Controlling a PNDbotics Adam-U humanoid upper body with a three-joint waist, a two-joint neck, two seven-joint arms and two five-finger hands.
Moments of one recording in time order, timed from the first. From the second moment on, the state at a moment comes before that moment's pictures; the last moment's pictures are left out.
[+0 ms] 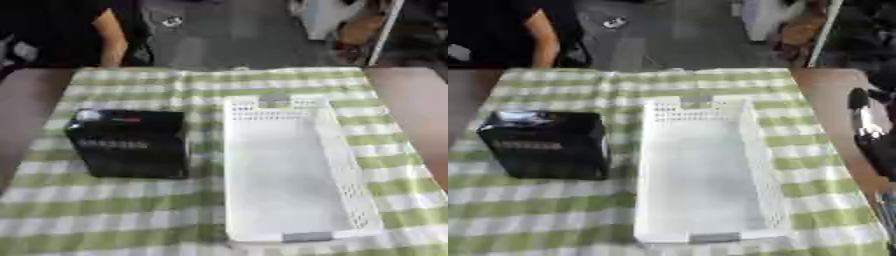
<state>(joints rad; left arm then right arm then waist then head) -0.16 0.64 0.30 -1.98 -0.10 -0.11 0.22 -0.13 -0.43 -0.10 -1.81 0.19 -0.17 -0.22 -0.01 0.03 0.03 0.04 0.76</state>
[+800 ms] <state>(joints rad) -0.16 0.65 0.28 -1.98 -0.12 -0.09 0.15 -0.13 -0.43 -0.10 -1.81 0.19 -0.17 -0.22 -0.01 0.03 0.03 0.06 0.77</state>
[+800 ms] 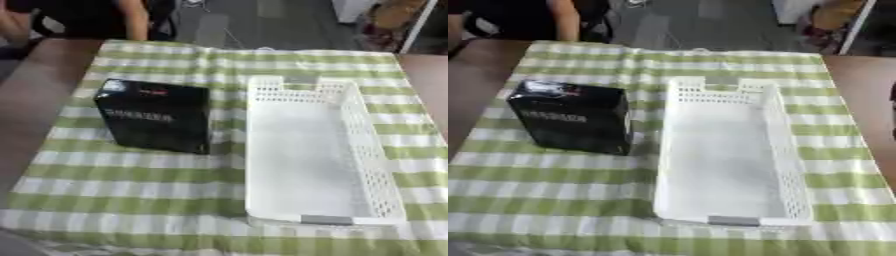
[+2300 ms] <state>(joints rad) -0.43 1.03 -0.12 -1.70 -0.51 -0.31 -0.41 -0.13 -0.43 -0.09 -1.80 0.18 -0.18 -0.21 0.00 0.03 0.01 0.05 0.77</state>
